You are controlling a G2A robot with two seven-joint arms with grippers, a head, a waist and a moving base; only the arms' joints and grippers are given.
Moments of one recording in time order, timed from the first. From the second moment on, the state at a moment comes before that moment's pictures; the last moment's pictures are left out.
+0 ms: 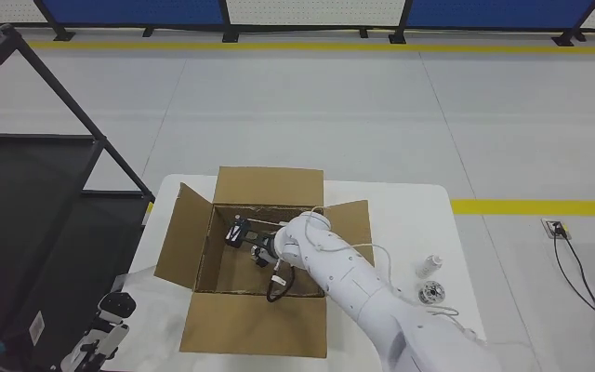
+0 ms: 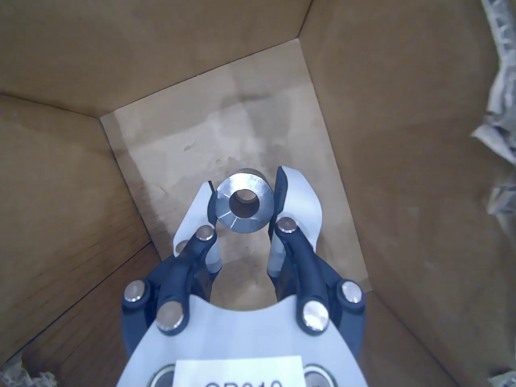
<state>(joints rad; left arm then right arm) 1.79 -1.13 -2.00 -1.77 0.03 -0.99 -0.39 -0.13 -1.88 0.26 -0.27 -0.82 -0.51 0.48</state>
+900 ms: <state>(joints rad) 1.79 -1.13 -2.00 -1.77 0.03 -0.99 -0.39 -0.11 -1.92 0.28 -0.19 -0.91 -0.54 0.34</state>
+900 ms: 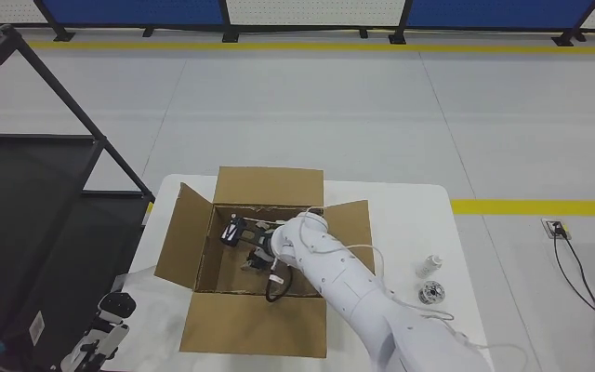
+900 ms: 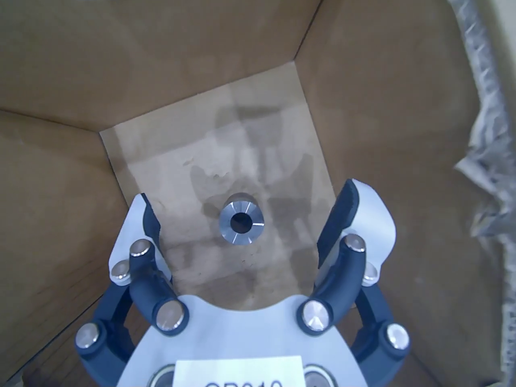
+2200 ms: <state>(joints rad) 1.79 -1.13 -2.00 -1.77 0.03 -0.99 -0.39 -0.74 -1.43 0.82 -1.68 -1.46 -0.31 0.67</state>
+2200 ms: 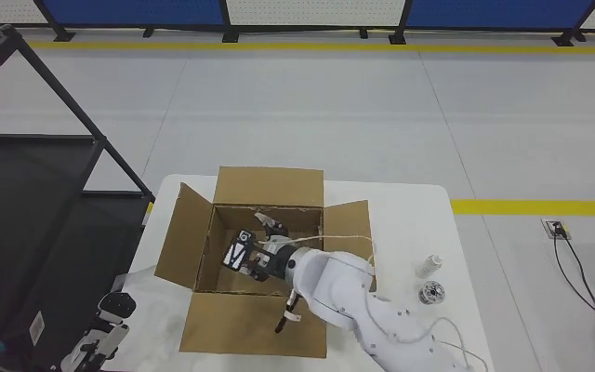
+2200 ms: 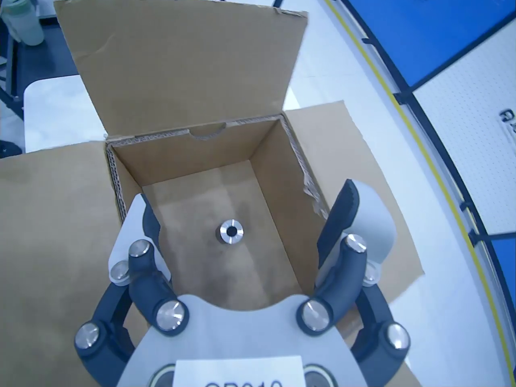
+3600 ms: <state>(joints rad) 1.79 -1.13 -2.00 -1.77 0.03 -0.99 -0.39 -1.36 -1.27 1.75 -1.57 -1.09 -0.32 0.64</state>
